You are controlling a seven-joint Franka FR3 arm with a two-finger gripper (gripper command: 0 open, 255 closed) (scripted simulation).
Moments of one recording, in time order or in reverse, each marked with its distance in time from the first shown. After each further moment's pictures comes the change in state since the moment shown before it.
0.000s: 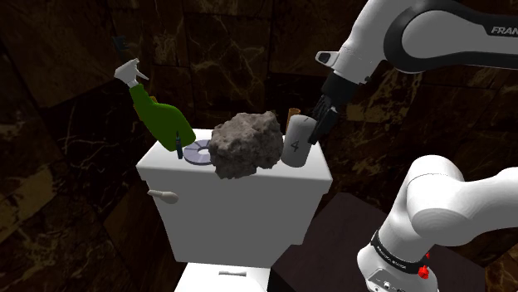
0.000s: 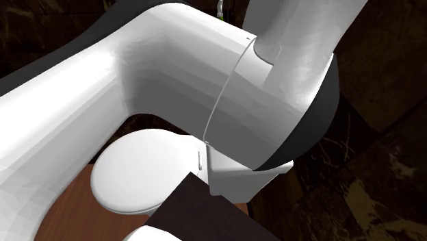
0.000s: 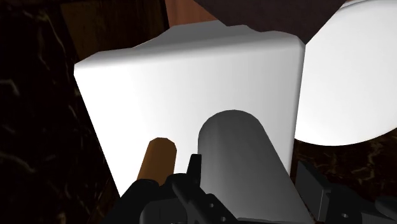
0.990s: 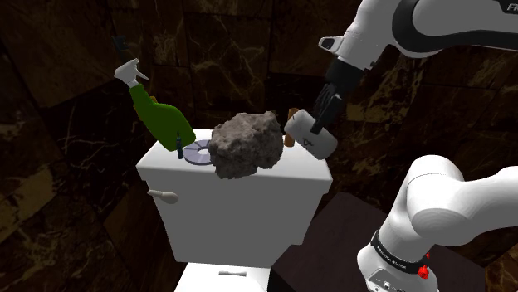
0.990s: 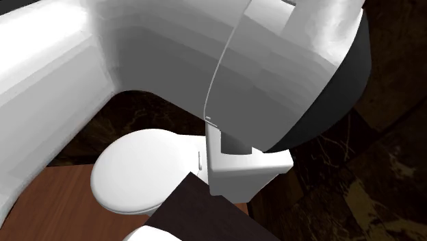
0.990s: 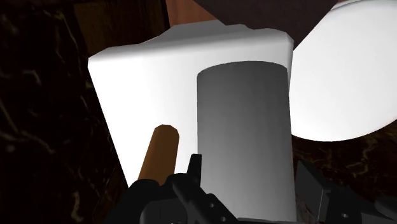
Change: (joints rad) arm 0.001 0.019 -0.002 0.086 -0.004 -0.069 0.010
